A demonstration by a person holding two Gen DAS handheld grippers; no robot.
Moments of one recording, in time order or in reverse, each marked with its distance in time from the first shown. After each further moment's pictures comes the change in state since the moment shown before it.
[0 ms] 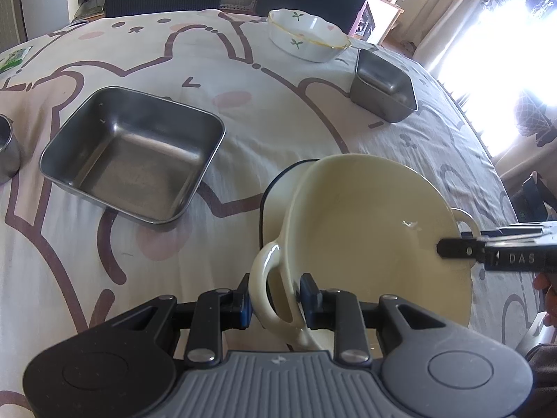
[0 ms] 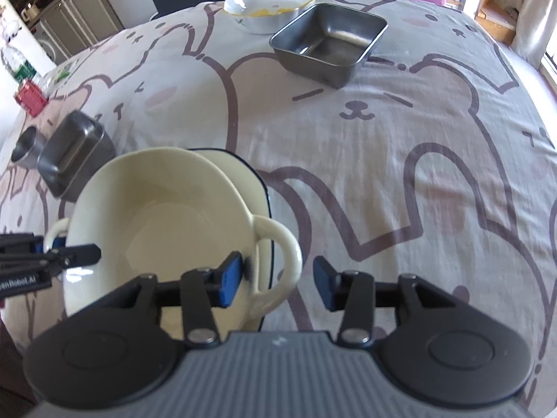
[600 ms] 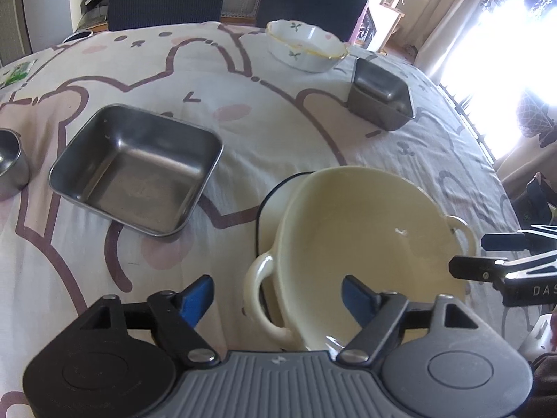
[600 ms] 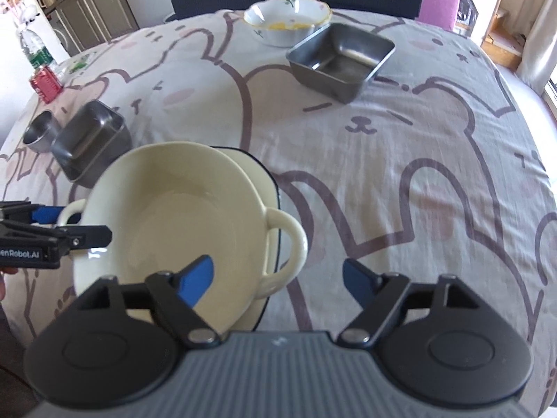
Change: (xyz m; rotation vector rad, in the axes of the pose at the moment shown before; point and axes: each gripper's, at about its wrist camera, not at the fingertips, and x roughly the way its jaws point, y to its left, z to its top) left arm -0.015 -0.010 0.003 0.012 -0.029 0.025; right arm -0.025 0.006 -0.014 -0.074 -0.055 -0.007
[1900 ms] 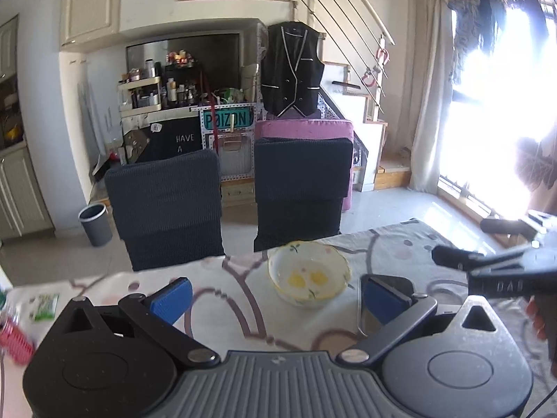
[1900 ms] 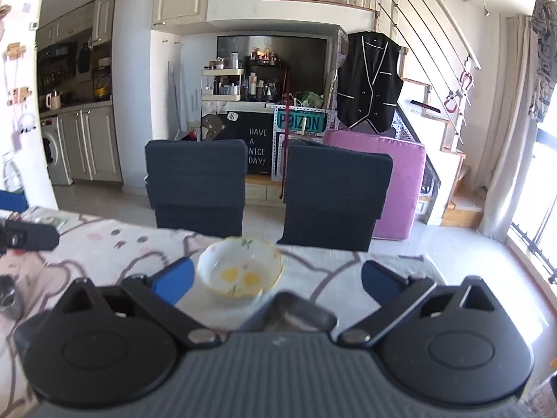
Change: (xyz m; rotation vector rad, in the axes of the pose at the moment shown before) left arm -0.057 -0.049 0.185 0.236 -0.496 0.132; right arm -0.057 -0.035 0.156 -0.067 -0.637 -0.119
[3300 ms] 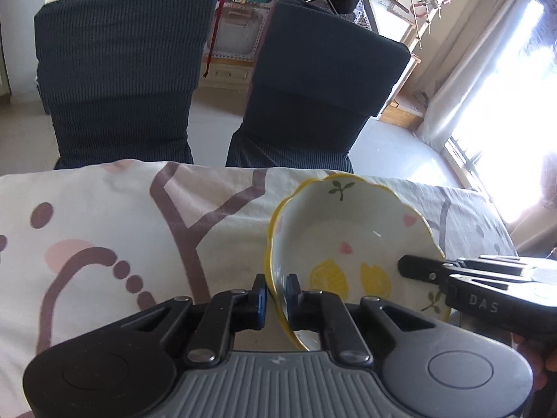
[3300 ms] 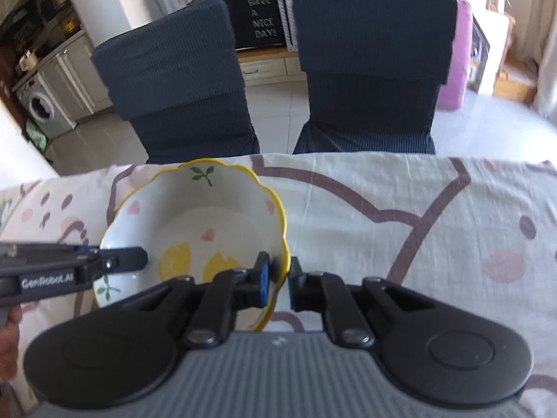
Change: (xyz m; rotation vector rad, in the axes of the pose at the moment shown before) left arm 0.284 0.045 -0.025 -0.282 0.366 -0.135; right arm 0.296 -0.018 -0.011 0.132 0.464 0.141
